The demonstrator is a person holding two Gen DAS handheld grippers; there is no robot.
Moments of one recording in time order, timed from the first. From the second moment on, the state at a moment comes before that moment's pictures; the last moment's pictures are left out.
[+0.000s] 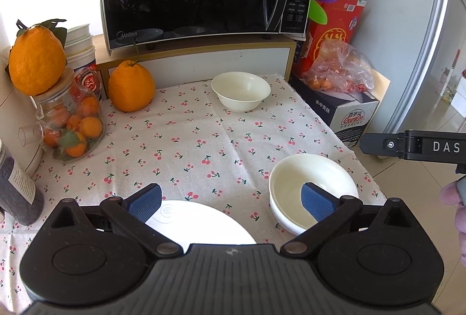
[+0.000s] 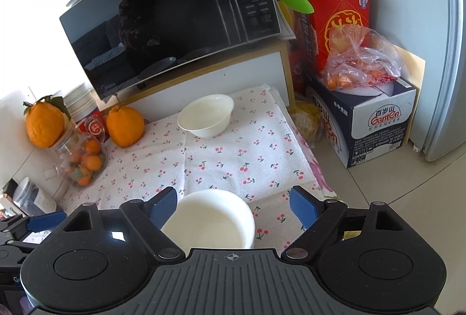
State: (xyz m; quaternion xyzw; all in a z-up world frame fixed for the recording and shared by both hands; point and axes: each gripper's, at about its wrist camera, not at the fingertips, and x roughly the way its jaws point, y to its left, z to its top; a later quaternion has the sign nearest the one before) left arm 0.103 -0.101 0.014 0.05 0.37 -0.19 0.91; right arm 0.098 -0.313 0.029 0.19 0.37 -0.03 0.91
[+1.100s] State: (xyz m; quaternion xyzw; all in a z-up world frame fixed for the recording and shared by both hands) left arm 0.230 -0.116 0.015 0.07 0.38 -0.13 0.91; right arm 0.231 -0.342 -0.002 0.30 0.35 0.00 0.89
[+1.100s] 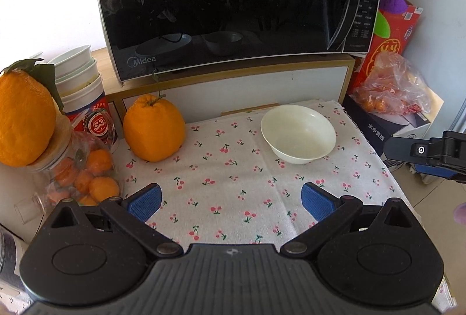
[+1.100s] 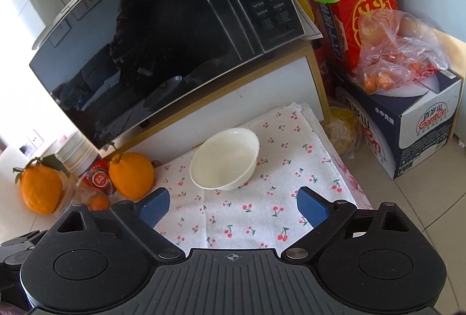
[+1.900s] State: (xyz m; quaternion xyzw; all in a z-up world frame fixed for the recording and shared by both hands) left arm 0.338 -0.146 -0.039 -0.07 0.45 -0.19 0.87; right arm 0.293 -0.381 -0.104 0.43 0.36 0.08 0.83
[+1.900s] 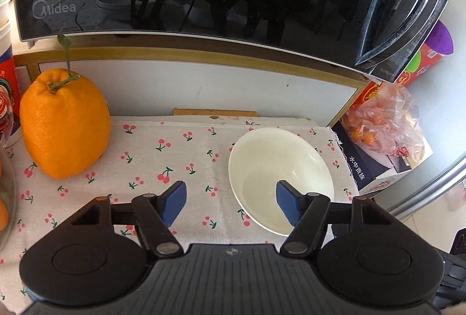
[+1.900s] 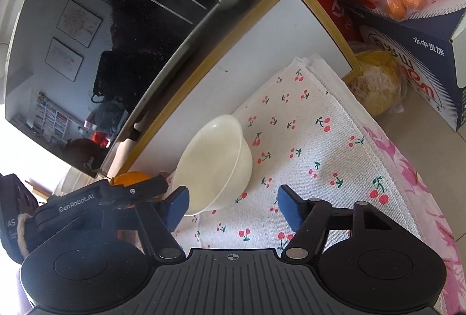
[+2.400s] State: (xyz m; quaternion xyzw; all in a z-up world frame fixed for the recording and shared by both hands) left arm 0.346 -0.152 -0.054 -0.09 0.44 -0.22 0.87; right arm 0.301 -0.388 -0.125 0.50 0.34 0.08 0.79
